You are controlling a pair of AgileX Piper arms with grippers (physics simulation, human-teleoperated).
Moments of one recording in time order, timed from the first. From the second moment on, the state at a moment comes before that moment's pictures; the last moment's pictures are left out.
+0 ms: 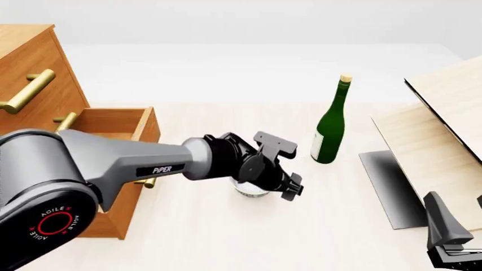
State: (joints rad) left arm -0.84 2.09 -1.41 0.35 -0.24; right arm 0.00 0.01 0.00 0.00 0.00
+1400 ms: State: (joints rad) left arm -0.81 2.01 -1.36 0.30 -0.26; right arm 0.00 0.01 0.00 0.00 0.00
